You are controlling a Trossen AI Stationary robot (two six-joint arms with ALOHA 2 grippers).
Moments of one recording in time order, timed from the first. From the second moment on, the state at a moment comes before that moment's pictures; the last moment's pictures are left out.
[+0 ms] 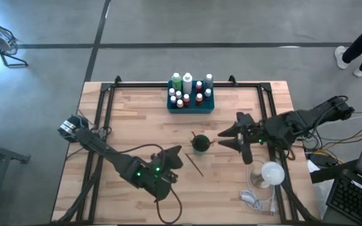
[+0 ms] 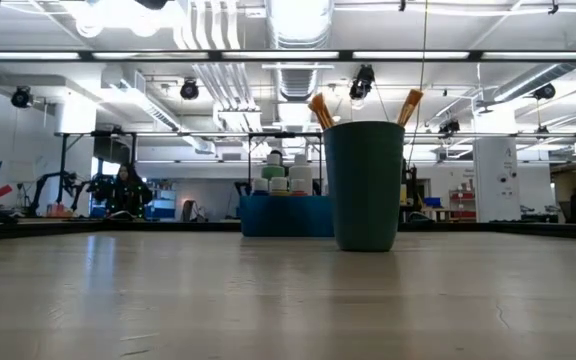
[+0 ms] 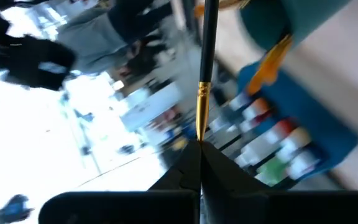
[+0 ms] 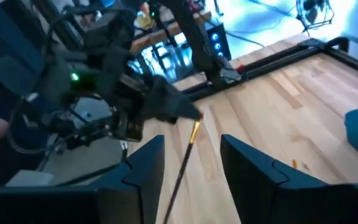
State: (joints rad) left arm -0.56 1.71 1.47 -0.57 -1.23 1.19; right arm 0.39 1.02 1.09 -0.36 0.33 0.55
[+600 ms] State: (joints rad) left arm -0.56 1.71 1.47 -0.30 -1.23 1.61; right arm 0.21 1.27 1.14 -0.30 0.08 0.52
